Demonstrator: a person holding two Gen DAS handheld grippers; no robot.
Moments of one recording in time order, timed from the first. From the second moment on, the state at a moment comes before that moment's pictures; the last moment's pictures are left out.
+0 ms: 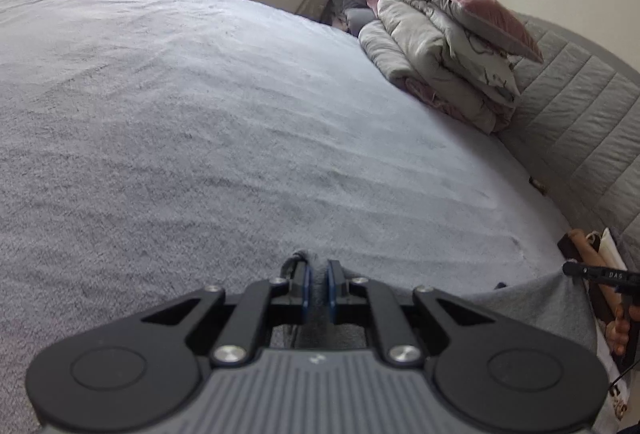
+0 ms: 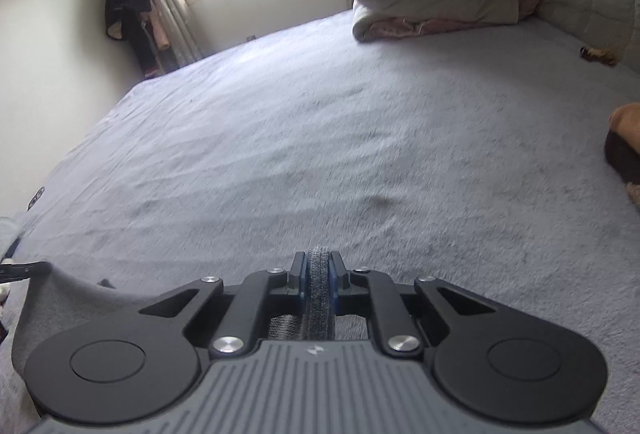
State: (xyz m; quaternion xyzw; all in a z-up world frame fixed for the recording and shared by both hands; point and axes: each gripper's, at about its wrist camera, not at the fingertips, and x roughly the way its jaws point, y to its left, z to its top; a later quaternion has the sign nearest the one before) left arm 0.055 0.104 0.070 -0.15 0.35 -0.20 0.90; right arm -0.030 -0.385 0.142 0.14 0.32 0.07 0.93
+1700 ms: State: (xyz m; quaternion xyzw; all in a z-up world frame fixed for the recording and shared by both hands) left arm -0.083 -0.018 0.046 -0.01 0.31 -0.13 0.94; right arm -0.113 -0.223 0.117 -0.08 0.36 0.18 0.91
